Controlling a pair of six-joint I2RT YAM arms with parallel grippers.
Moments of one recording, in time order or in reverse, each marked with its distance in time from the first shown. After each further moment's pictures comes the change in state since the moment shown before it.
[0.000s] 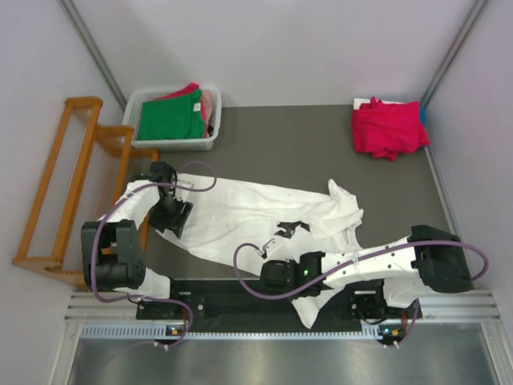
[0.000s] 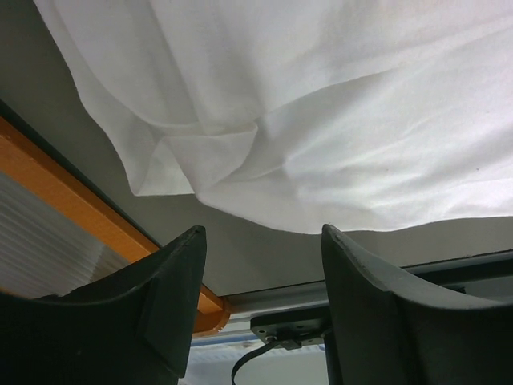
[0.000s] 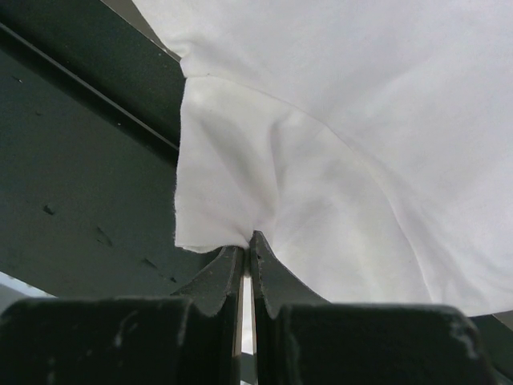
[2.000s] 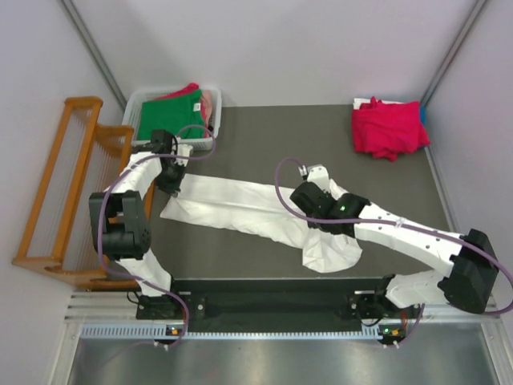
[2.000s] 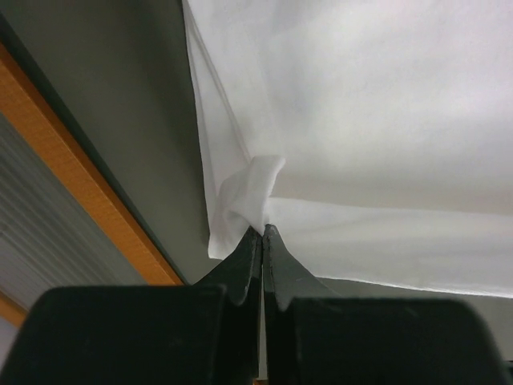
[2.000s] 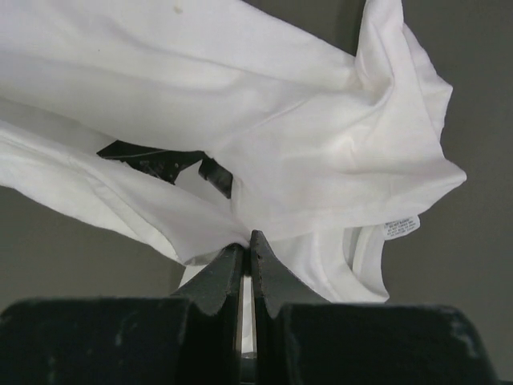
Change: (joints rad) left arm 0.000 0.245 0.343 0.131 0.013 -0.042; right arm -0.557 -0.190 0.130 -0.058 0.234 -0.192
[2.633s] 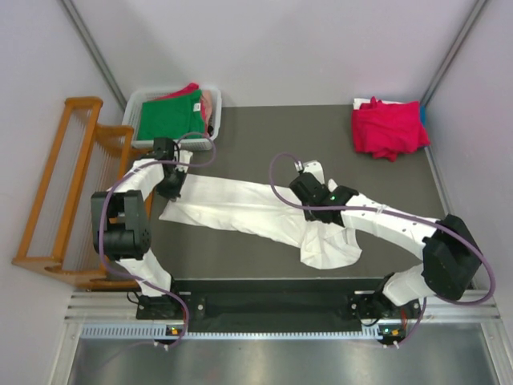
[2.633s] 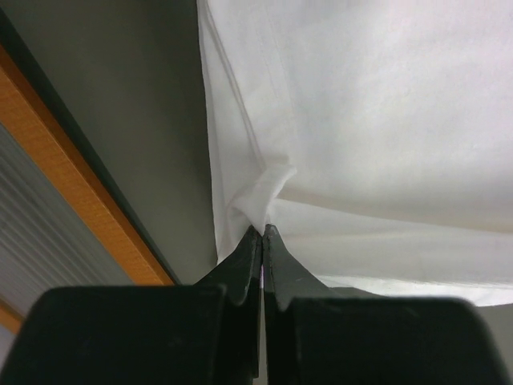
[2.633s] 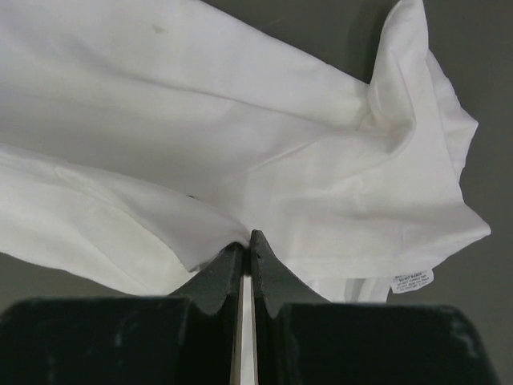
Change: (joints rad) left arm 0.000 0.001 -0.104 0.119 -0.062 -0.003; right arm -0.117 0.139 -0.010 0.159 -0.081 -0.116
